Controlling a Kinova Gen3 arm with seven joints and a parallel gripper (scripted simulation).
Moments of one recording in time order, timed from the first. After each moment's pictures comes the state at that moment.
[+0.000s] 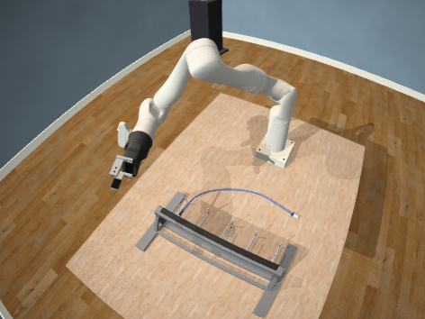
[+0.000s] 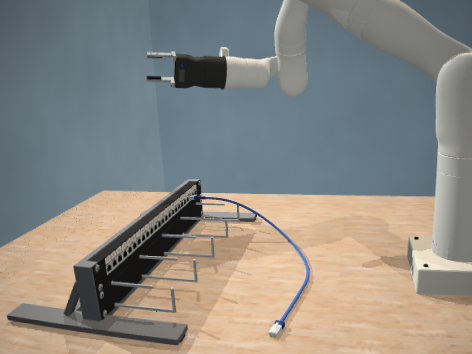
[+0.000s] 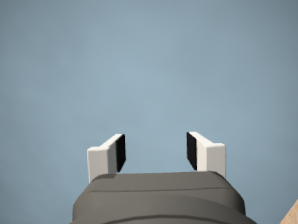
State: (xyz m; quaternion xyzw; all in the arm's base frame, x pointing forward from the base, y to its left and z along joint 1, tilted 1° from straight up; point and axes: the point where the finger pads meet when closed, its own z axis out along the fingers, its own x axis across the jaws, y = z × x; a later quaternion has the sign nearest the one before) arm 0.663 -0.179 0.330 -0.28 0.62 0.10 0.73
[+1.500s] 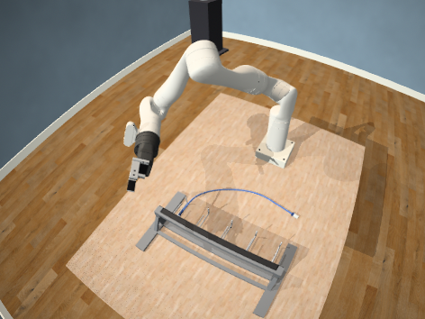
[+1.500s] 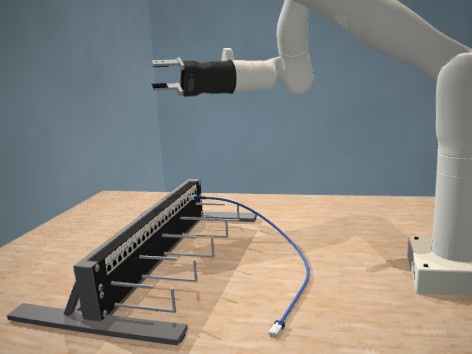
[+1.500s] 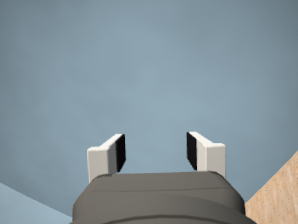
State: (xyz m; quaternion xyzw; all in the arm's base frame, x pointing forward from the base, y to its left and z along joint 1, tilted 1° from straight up) arm 0.632 -0.148 0.310 -0.37 0.60 0.10 0.70
